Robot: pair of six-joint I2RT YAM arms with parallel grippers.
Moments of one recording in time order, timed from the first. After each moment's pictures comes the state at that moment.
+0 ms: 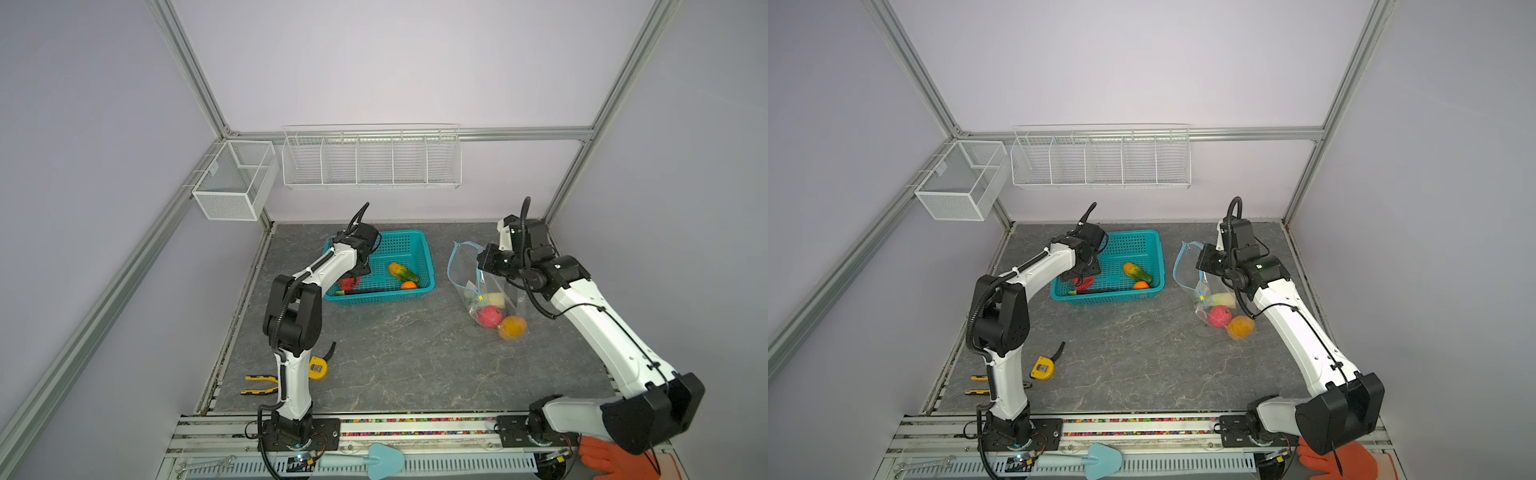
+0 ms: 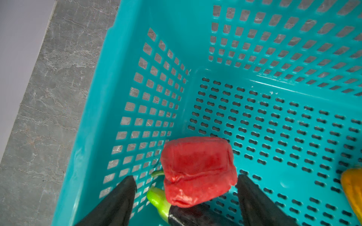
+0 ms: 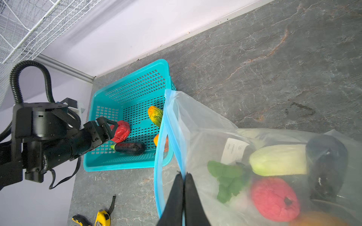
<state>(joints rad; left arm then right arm) -0.43 2.03 1.64 -0.86 -0.45 -0.64 0.35 1.33 1.33 -0.71 -0.10 0.58</state>
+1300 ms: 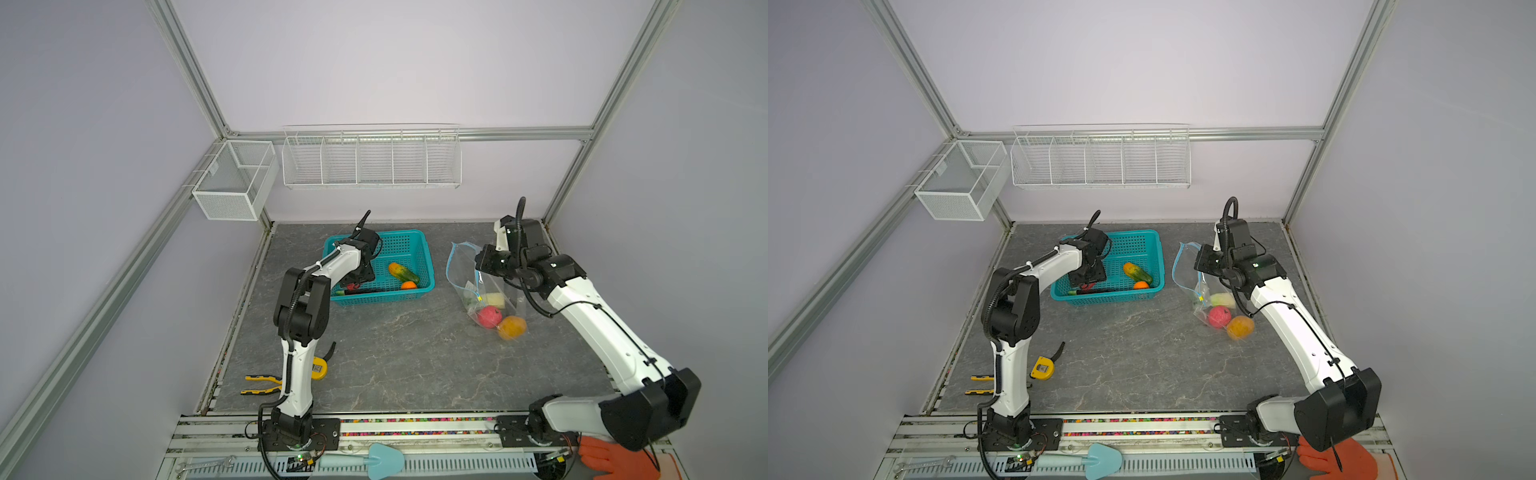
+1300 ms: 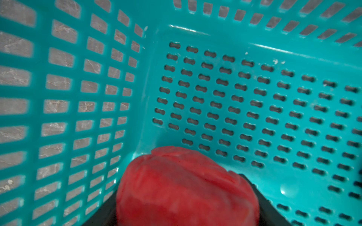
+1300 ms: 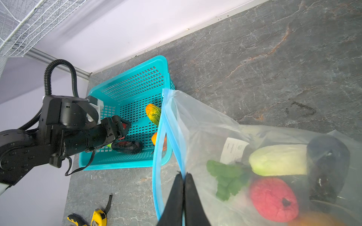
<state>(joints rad) -0.42 2.15 1.67 -0.85 -0.30 -0.63 0.36 1.34 1.34 -0.72 -0.08 0.57</state>
